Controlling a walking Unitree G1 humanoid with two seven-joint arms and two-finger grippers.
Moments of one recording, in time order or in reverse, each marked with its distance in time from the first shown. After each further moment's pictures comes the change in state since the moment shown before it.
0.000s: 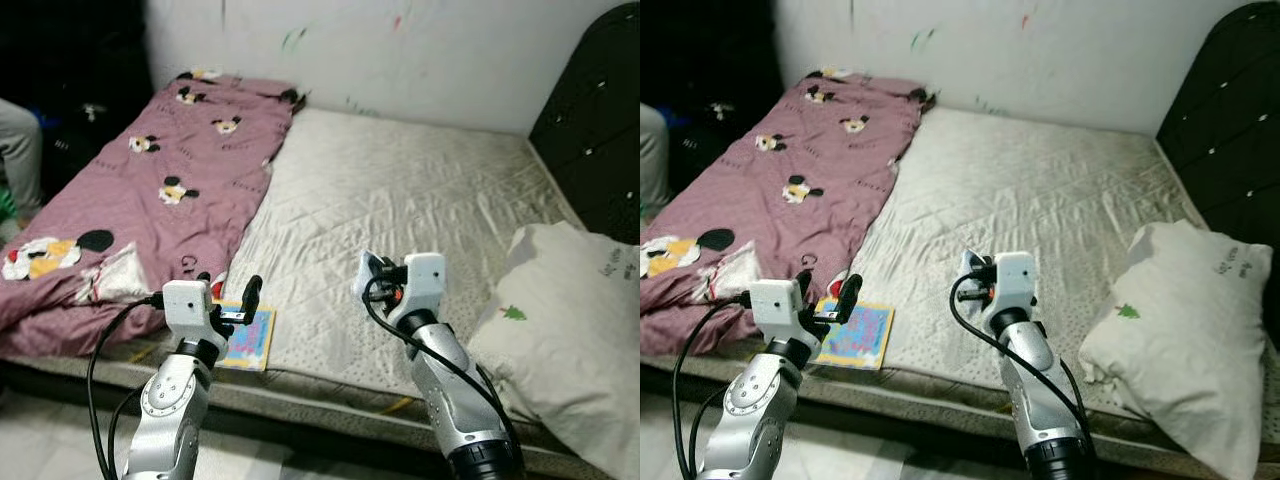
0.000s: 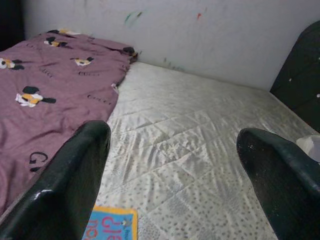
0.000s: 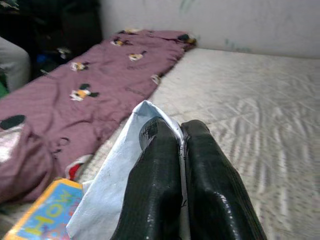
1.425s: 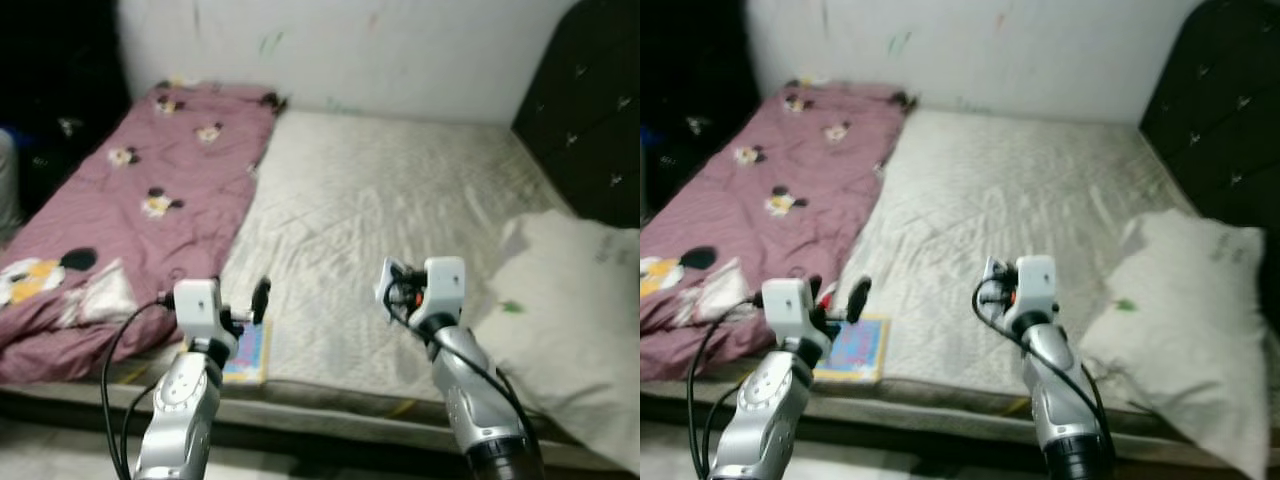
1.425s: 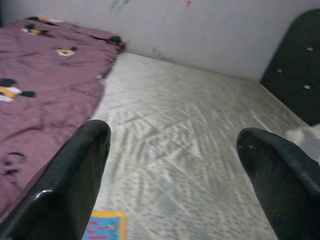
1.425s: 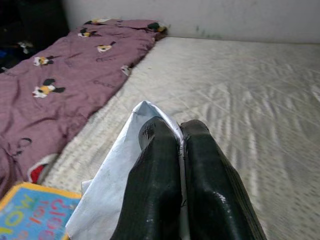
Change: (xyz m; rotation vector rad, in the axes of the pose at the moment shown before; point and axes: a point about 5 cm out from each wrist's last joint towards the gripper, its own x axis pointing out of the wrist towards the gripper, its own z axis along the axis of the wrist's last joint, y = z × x) left arm 0.004 -0.007 -0.004 -0.038 0.033 0.013; right arm -0.001 -0.020 -0.008 -0.005 0.038 -0.038
